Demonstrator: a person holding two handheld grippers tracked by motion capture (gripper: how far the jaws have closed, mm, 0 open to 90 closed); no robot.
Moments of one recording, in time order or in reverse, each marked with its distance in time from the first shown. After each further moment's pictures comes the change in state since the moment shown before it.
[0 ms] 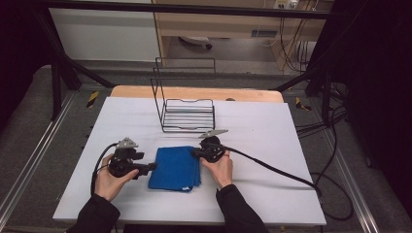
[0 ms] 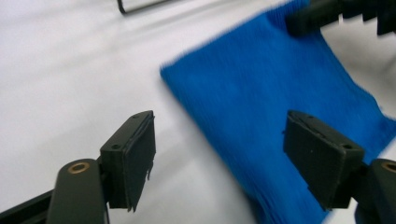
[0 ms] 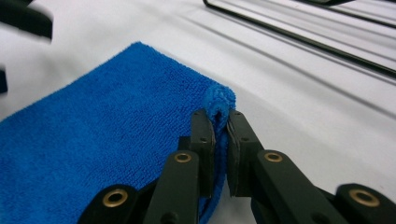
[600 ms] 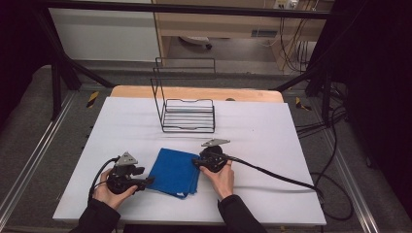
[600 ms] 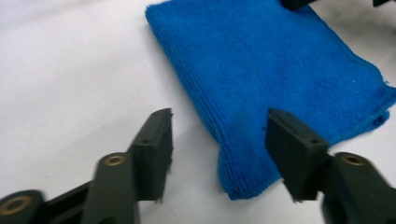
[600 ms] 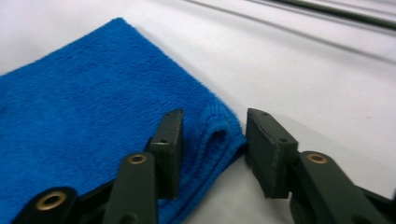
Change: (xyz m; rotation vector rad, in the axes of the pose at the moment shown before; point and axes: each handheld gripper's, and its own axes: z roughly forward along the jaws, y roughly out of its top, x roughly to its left) left arm -0.023 -0.037 -0.013 0.050 0.030 0.052; right arm 0.014 -0.028 -0.006 -0.012 -0.112 0.066
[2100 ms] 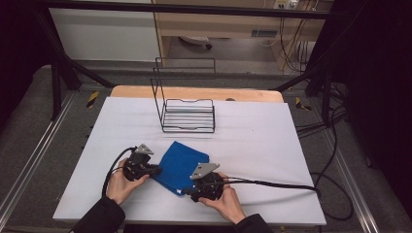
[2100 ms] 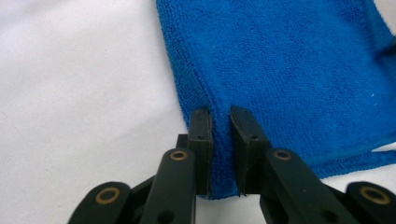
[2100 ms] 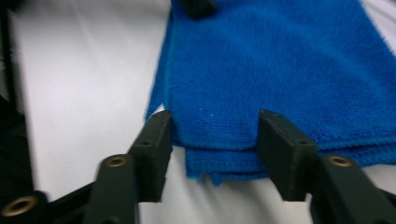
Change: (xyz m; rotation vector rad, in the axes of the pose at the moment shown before) left arm 0.003 0.030 0.042 0.126 -0.059 0.039; right arm 0.056 -0.035 -0.038 0.078 0.151 -0.432
